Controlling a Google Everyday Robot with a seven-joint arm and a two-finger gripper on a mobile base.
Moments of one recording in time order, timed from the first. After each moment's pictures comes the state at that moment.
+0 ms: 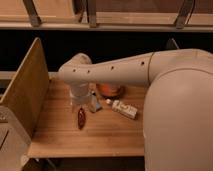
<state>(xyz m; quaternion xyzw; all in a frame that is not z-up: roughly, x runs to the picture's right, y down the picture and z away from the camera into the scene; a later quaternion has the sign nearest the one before) -0.107 0.103 0.703 -0.26 0.23 0.64 0.68</state>
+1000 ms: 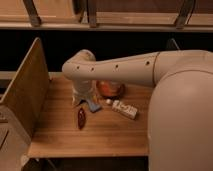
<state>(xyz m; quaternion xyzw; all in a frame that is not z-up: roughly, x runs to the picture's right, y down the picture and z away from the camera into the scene) -0.085 0.062 0.714 -0.25 0.17 0.60 0.74</state>
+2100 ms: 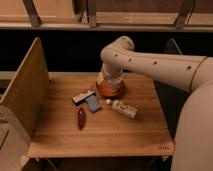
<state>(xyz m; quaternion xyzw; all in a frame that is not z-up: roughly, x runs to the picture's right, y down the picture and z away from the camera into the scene) 0.029 -0.057 0.774 -0.17 0.04 0.58 0.80</state>
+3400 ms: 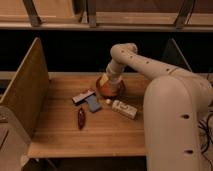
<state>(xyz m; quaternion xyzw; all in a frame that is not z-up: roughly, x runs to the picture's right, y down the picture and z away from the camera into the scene) 0.025 -0.042 0.891 -0.29 0.01 0.49 0.82</state>
